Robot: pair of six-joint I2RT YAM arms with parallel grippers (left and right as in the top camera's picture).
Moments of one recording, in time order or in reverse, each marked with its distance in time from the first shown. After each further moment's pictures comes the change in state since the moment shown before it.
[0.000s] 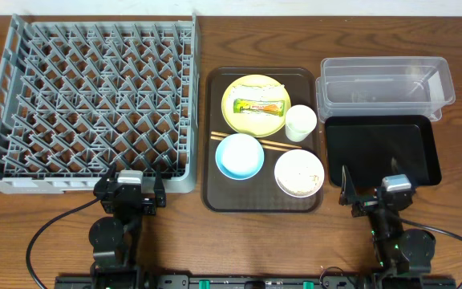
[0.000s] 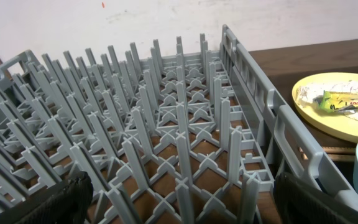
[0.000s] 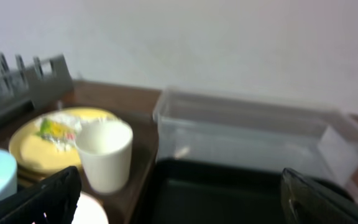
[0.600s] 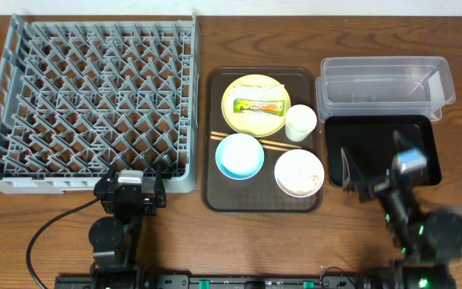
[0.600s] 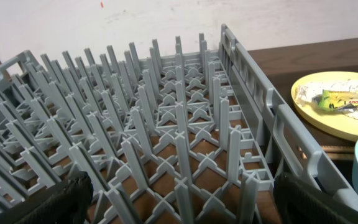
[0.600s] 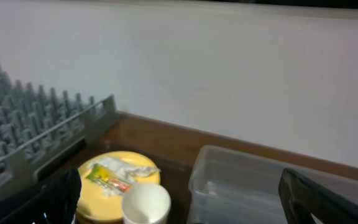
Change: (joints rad) left arm 0.000 0.001 0.002 -0.003 0.004 0.003; right arm 0.000 0.404 0.373 0.063 -0.192 0.010
